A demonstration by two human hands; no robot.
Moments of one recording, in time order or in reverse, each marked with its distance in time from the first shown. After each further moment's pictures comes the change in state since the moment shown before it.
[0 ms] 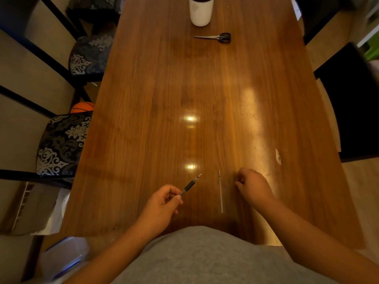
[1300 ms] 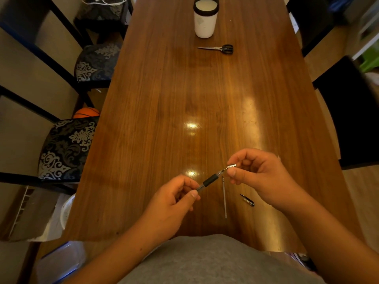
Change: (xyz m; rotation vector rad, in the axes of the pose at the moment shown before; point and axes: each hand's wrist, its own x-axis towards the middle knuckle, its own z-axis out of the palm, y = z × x) left_hand -0.040 0.071 -0.016 -0.100 -0.058 0.296; right_hand -0.067 -0.119 -0.127 0.999 -0.177 -0.442
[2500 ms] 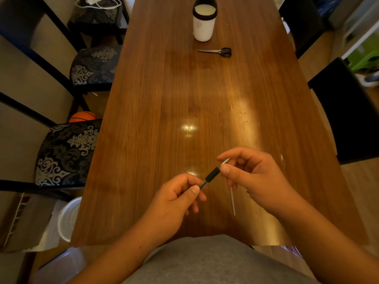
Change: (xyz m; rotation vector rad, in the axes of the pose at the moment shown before) left_hand -0.011 0.004 -0.031 -0.153 -0.089 0.017; right_hand -0.001 -0.019 0.058 0.009 0.102 -0.037
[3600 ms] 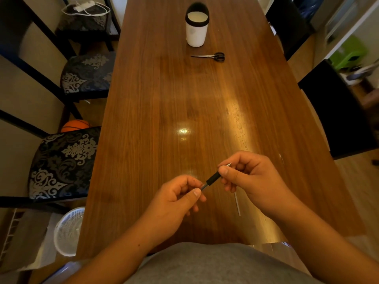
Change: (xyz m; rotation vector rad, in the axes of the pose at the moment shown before) left_hand -0.001 0.012 -0.029 0.039 -0.055 -0.016; right_hand 0.001 -0.006 0.028 0.025 0.075 0.051
